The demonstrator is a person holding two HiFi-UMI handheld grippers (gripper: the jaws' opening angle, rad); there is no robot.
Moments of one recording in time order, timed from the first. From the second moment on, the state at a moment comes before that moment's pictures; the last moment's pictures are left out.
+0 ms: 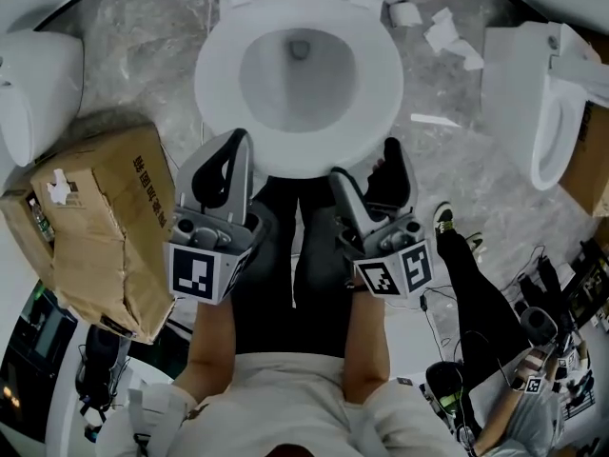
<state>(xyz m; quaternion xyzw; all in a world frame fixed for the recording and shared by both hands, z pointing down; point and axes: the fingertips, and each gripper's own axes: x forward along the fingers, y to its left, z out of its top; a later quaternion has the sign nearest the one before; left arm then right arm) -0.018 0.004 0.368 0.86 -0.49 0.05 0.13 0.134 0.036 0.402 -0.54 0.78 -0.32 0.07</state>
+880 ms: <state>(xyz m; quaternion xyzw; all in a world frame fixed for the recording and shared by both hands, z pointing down) -0.020 -0.067 0.320 0.87 -0.47 0.00 0.10 0.111 -0.038 0.347 -0.49 0.86 -0.15 0.00</state>
